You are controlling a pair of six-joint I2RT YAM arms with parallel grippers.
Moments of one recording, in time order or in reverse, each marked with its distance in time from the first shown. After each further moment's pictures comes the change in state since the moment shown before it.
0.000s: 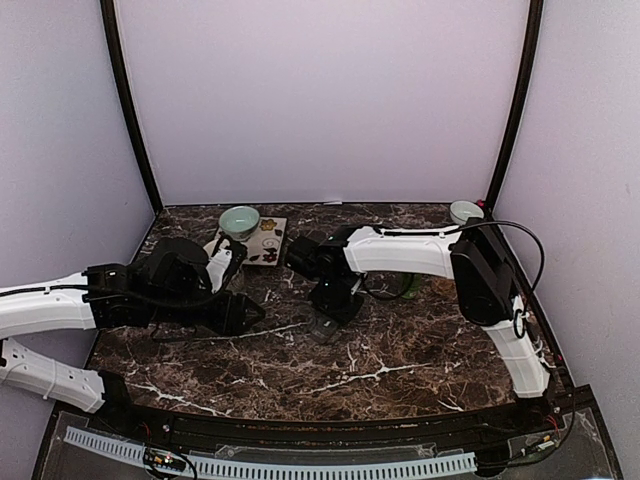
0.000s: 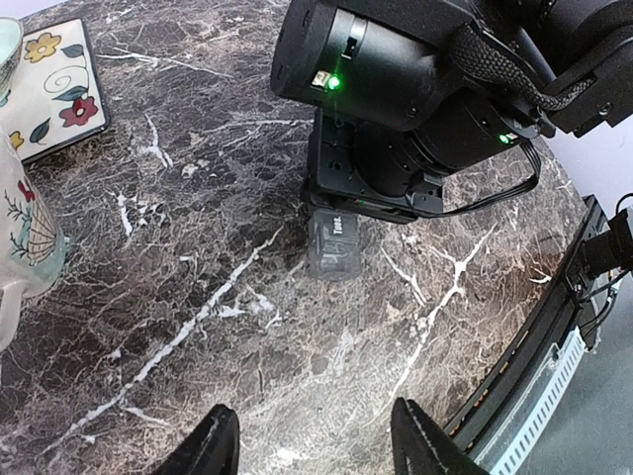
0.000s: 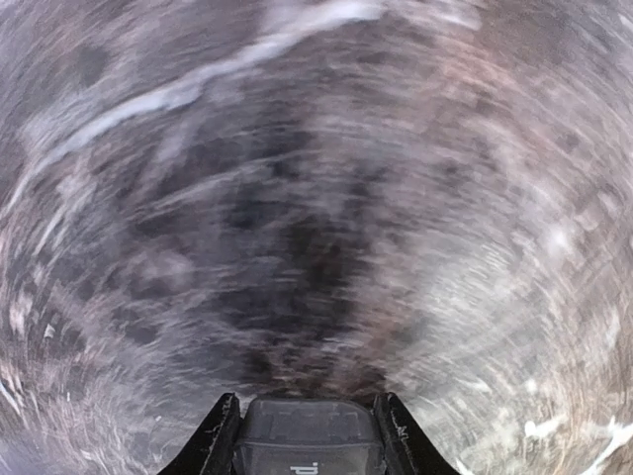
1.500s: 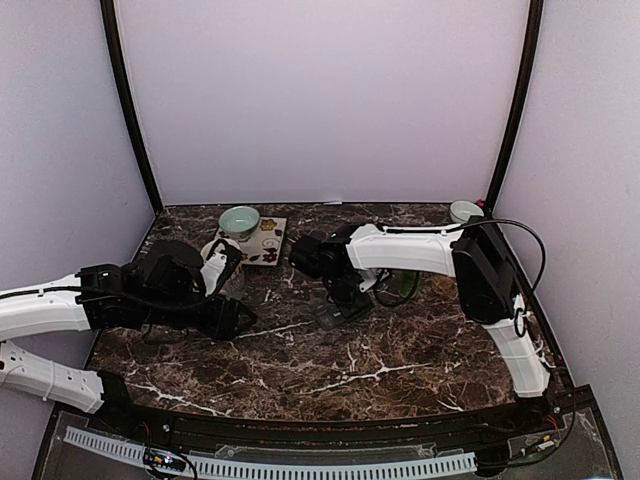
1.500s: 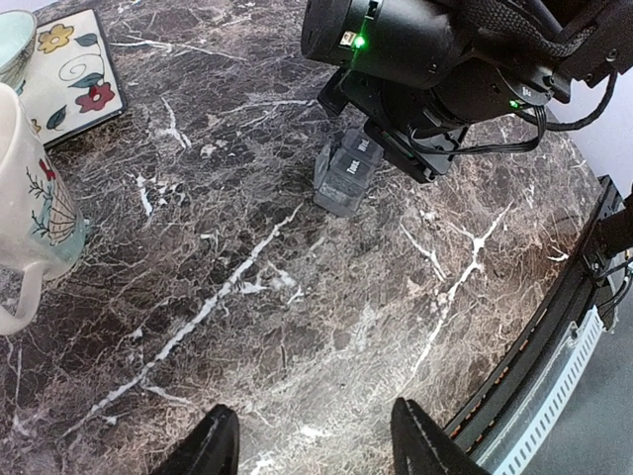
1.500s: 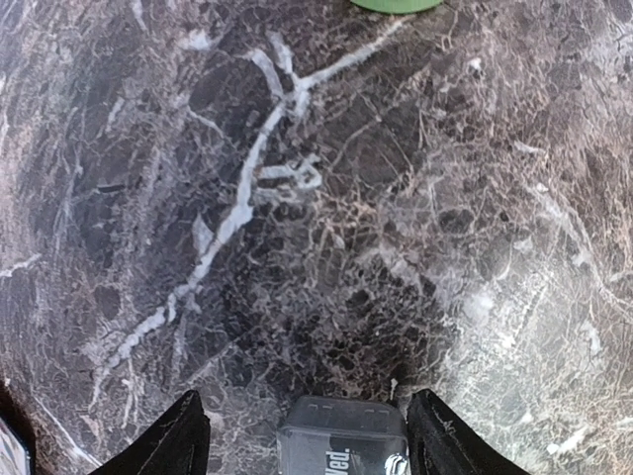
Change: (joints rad) left arm 0.000 -0.042 -0.006 -0.079 -0.013 0.032; right arm -0.012 -0.002 -0.001 -0.059 0.226 0.471
